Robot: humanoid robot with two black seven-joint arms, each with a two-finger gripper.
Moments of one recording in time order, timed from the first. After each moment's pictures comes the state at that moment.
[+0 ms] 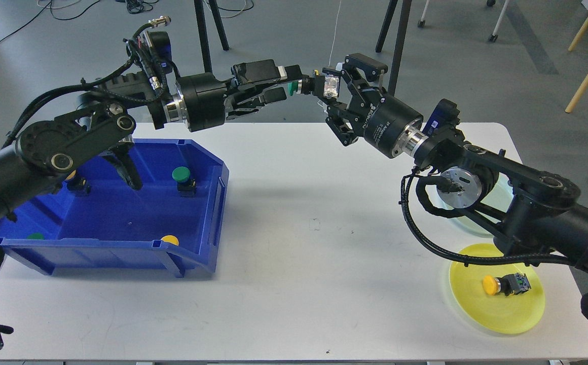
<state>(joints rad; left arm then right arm) -1.10 0.40 -0.33 -0.91 0.92 -0.49 -0.49 0.90 -0.35 0.43 1.18 -0.10 0.11 0.26</state>
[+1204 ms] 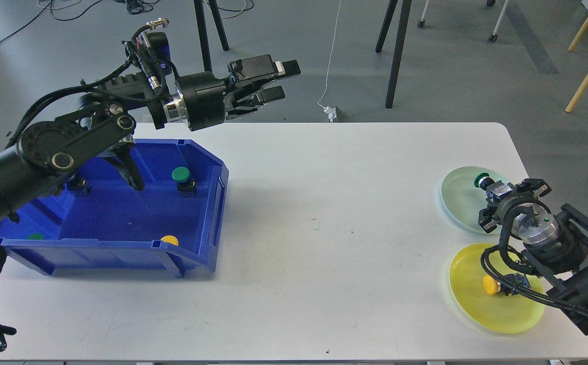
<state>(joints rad) -1.09 0.39 -0.33 -0.89 0.86 -0.49 -0.49 0.45 -0.41 0.90 0.97 0.22 -0.49 0.09</state>
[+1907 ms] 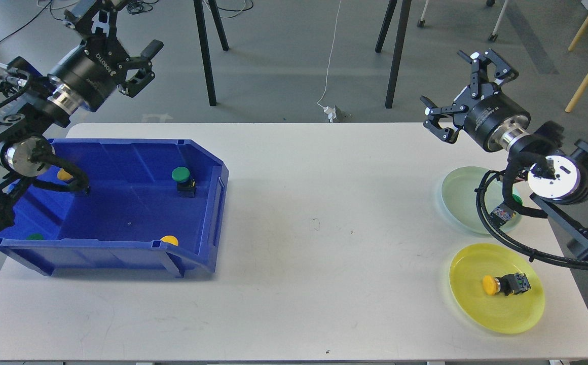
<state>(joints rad) -0.89 0.56 -0.47 -0.71 0.13 -0.49 -0.49 0.75 -0.58 0.68 1.21 0.11 0.26 0.12</state>
